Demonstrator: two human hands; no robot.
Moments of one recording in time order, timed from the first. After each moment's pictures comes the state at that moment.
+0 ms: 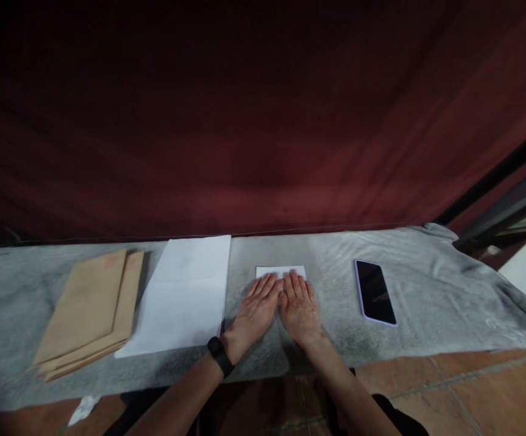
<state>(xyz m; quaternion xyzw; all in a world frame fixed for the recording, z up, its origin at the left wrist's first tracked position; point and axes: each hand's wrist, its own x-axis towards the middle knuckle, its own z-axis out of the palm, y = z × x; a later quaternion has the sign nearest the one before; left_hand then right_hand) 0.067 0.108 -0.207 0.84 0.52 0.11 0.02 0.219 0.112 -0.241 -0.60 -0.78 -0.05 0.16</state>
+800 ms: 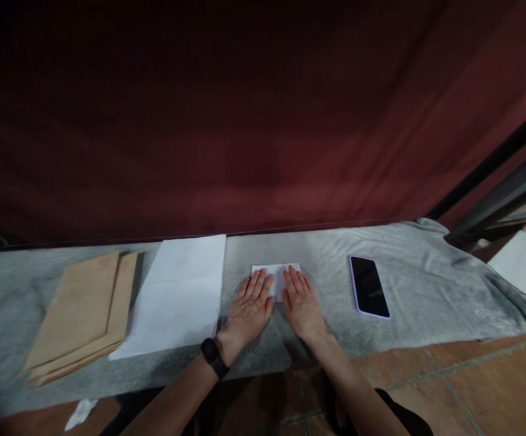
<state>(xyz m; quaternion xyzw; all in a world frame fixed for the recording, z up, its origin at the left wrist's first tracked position) 0.064 0.100 -0.213 0.82 0.56 0.13 0.01 0.243 0.115 -0.234 -0.56 -0.81 0.00 0.20</state>
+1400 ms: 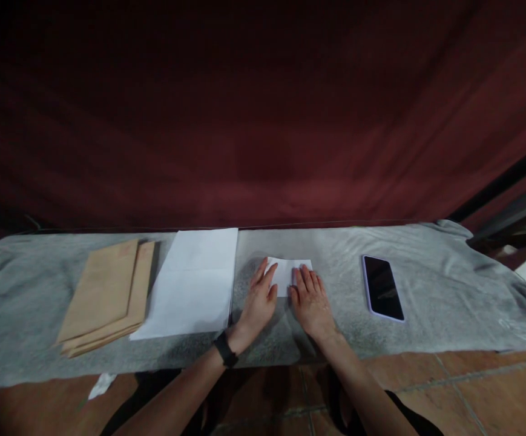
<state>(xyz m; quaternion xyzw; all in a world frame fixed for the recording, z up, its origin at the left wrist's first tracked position) 0.071 0.106 -0.201 0.71 0.61 0.32 0.18 0.240 0.112 -0.243 -0.57 -0.80 -0.02 0.20</state>
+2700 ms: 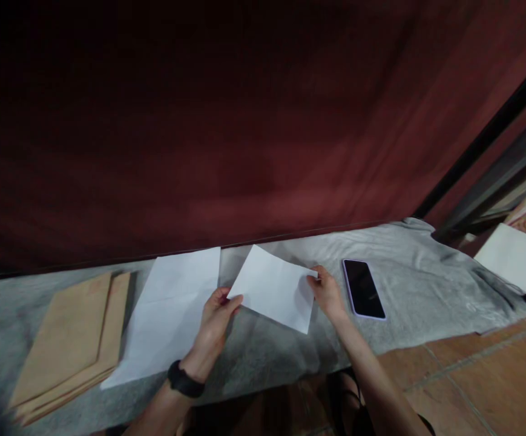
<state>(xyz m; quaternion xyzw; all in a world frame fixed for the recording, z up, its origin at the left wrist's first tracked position) 0.030 0.114 -0.182 0.33 0.59 0.55 0.49 0.299 0.156 -0.193 -0.63 -0.54 0.35 0.44</state>
